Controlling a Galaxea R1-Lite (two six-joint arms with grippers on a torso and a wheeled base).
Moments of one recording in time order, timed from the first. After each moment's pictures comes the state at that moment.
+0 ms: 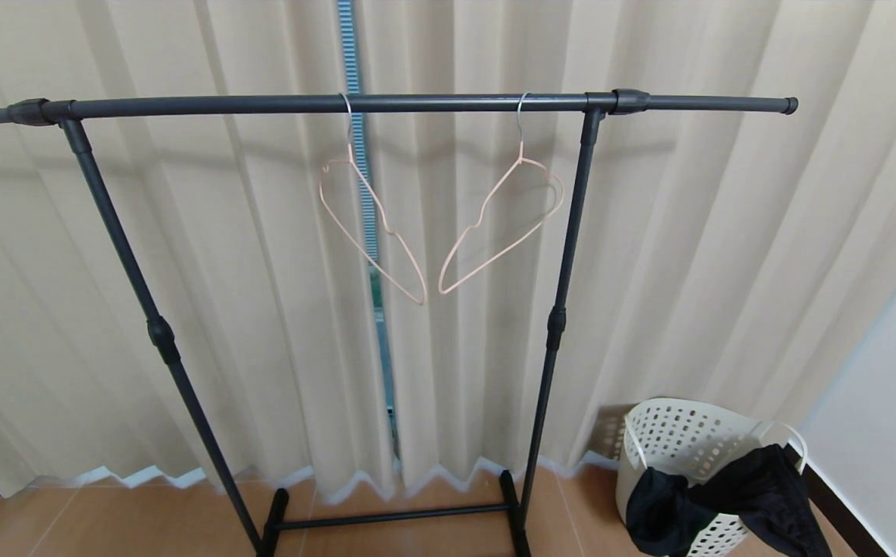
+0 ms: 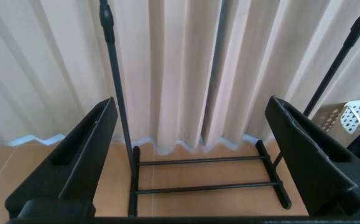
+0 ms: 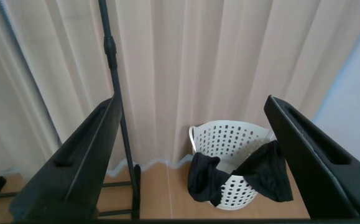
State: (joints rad) left arm 0.00 0.01 -0.04 0.10 0.02 0.00; right arm 0.00 0.00 0.00 -0.03 -0.07 0.03
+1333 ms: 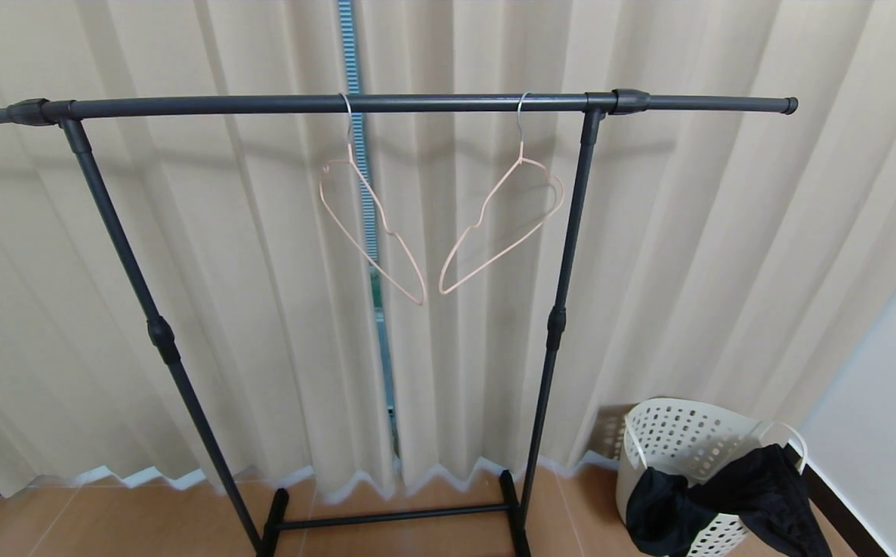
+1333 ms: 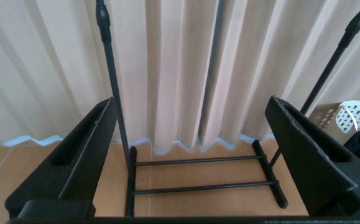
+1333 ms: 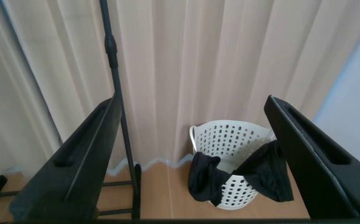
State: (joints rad) left arm 0.00 0.01 -0.04 0.10 0.00 -0.01; right arm 0.00 0.01 0.00 -0.02 -0.07 0.03
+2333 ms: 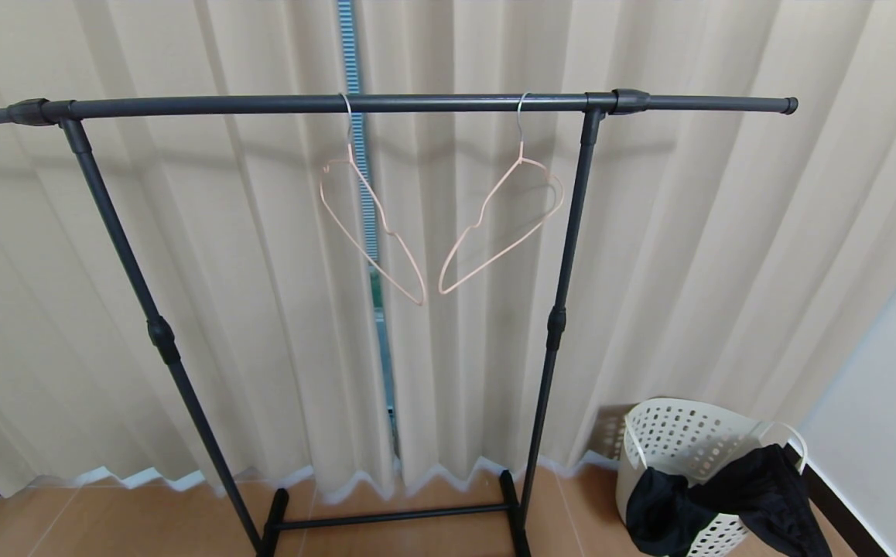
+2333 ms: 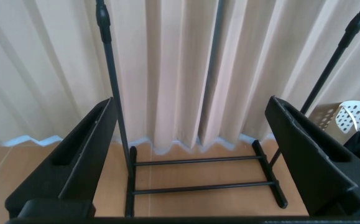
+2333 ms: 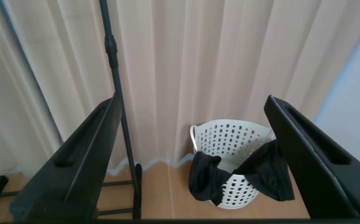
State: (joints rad) left arm 0.00 0.01 -0.04 0.10 0.00 -0.01; right arm 0.00 0.01 0.00 -0.02 -0.07 0.03
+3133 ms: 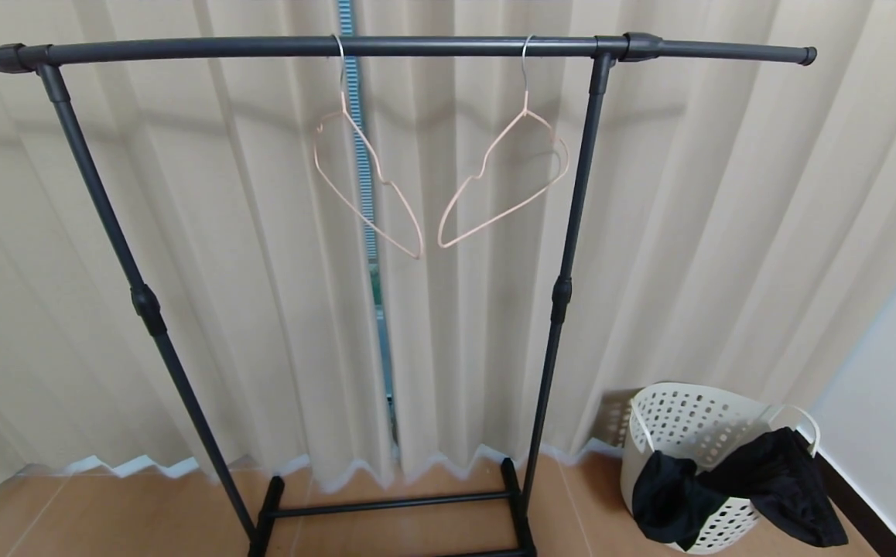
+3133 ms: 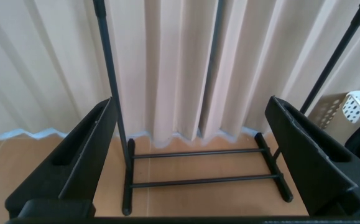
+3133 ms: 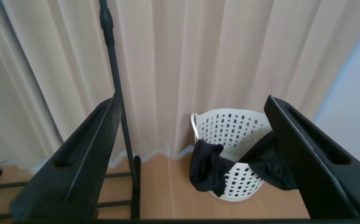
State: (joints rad) left arm 0.00 0.01 -0.04 0.10 0.00 -0.01; right arm 0.00 0.01 0.00 -0.02 -0.07 0.03
